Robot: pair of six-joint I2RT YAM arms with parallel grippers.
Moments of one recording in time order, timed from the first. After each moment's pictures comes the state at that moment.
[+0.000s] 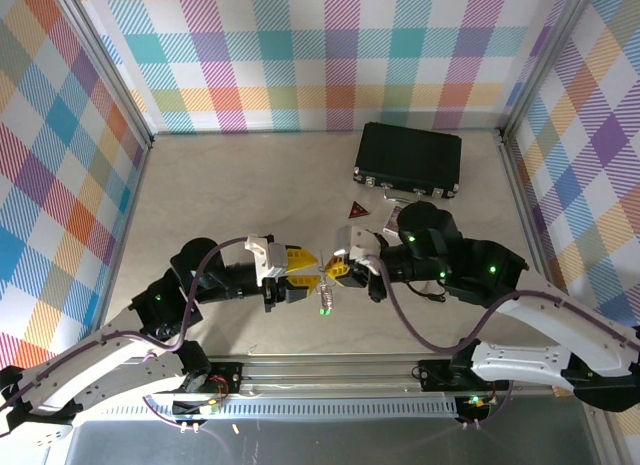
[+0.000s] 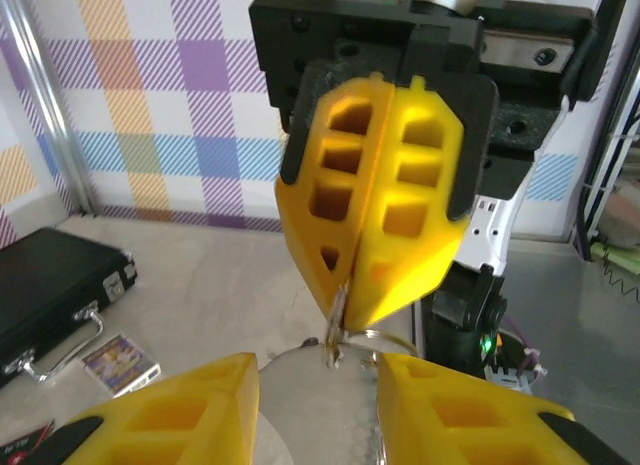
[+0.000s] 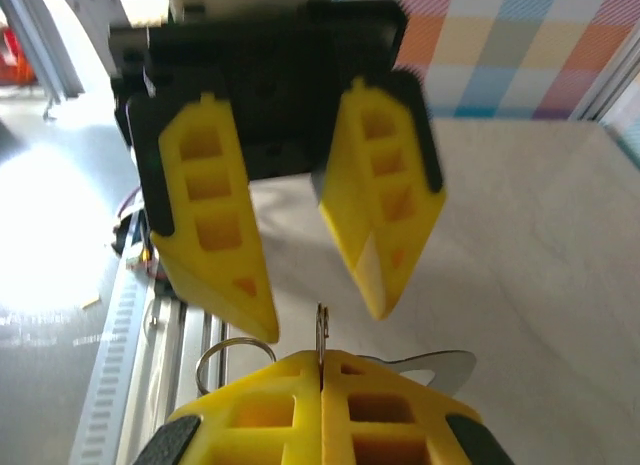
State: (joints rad) left arm -0.95 0.73 0.82 -0.19 0.41 0.08; right arm 1.08 1.04 1.29 -0.75 -0.31 -0.32
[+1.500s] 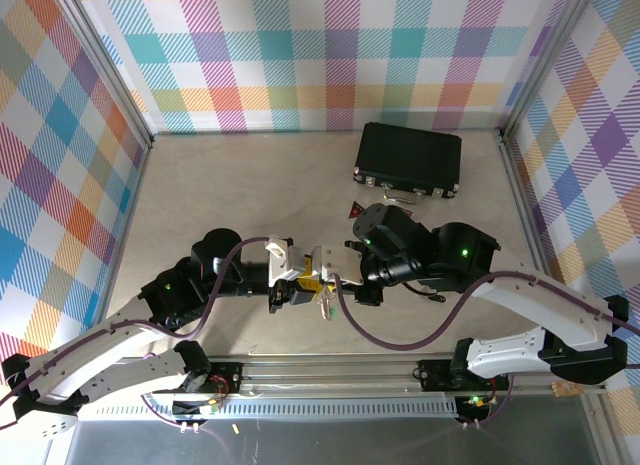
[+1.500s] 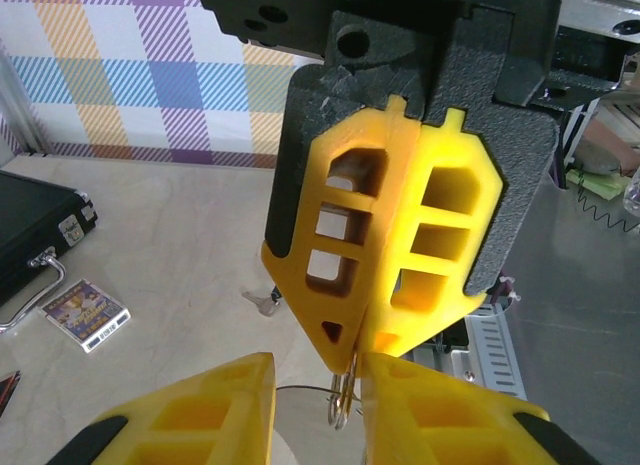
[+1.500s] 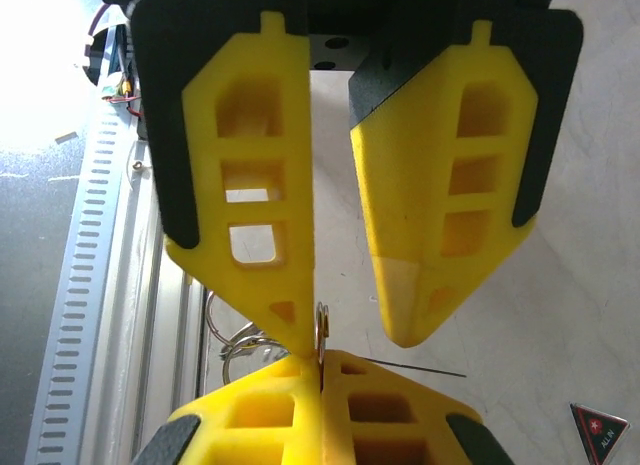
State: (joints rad) left arm -0.95 0.83 0.88 -0.31 0.47 0.14; right arm 1.18 1.23 1.53 -1.11 -0.14 -0.45
